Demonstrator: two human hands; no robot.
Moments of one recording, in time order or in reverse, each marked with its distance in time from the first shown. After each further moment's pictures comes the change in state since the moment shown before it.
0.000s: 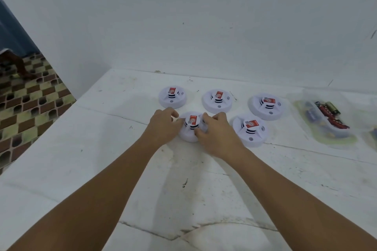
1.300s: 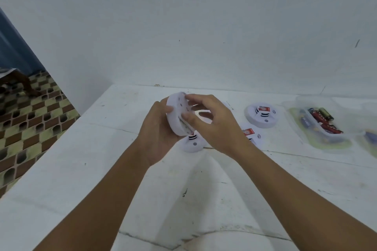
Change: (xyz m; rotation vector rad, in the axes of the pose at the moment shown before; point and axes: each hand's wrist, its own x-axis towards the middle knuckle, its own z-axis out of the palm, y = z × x) left_hand -0.053 0.053 -0.047 -1.280 -0.413 0.143; right_hand -0.014 -0.033 -0.056 0.612 0.199 -0.403
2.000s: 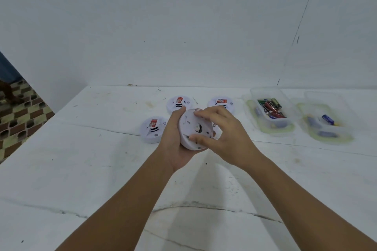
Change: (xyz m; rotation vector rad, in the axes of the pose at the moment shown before) left_hand 0.008 -0.100 0.121 -0.232 0.168 -0.297; right_hand -0.094 0.042 -0.114 -0.253 0.033 -0.097
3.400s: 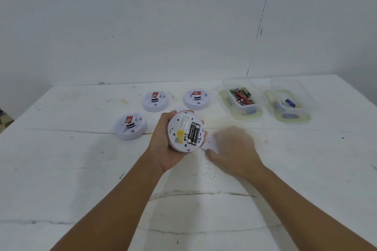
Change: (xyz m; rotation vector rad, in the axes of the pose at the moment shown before) left_hand 0.009 -0.037 0.000 -0.025 -0.137 -0.088; right_hand -0.085 0.054 -0.020 -0.572 -0.043 0.434
